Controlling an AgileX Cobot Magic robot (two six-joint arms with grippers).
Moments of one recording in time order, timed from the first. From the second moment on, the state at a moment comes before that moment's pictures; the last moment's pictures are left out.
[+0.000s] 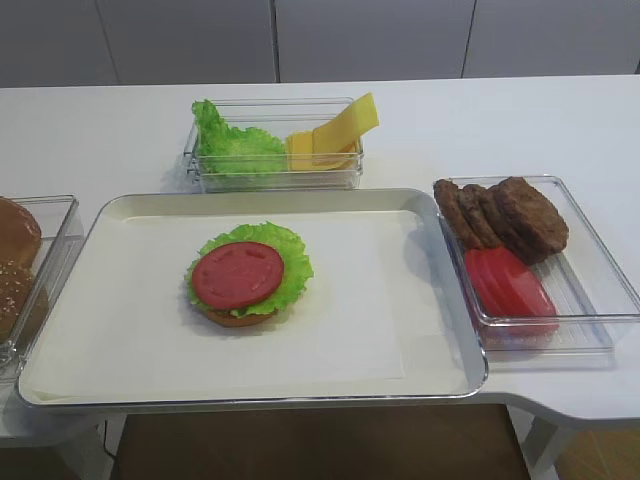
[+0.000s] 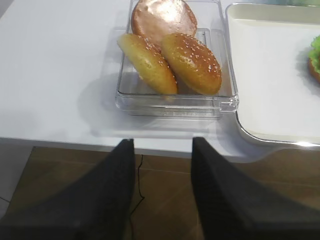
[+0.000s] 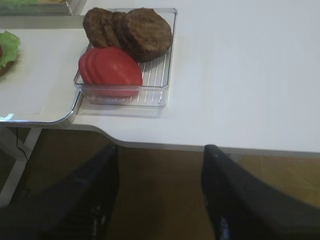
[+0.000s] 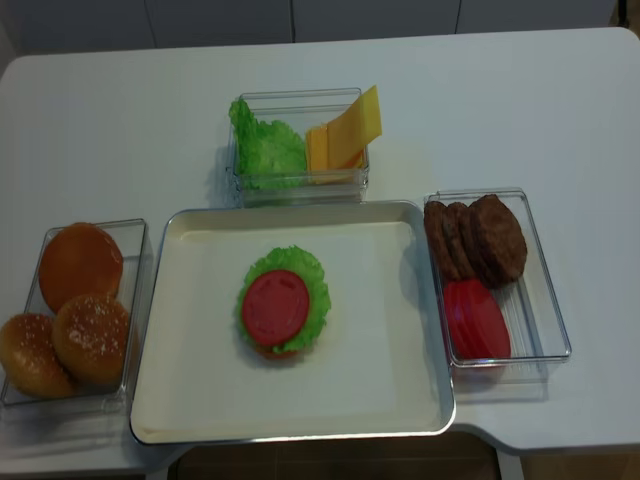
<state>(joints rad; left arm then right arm) 0.04 -0.02 -0.50 0.07 1.18 -0.13 0.25 -0.02 -0.62 0.00 1.28 0.11</state>
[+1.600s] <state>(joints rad) 0.04 -0.02 -0.50 0.07 1.18 -0.13 0.07 -0.02 -0.48 0.02 1.15 -0.04</state>
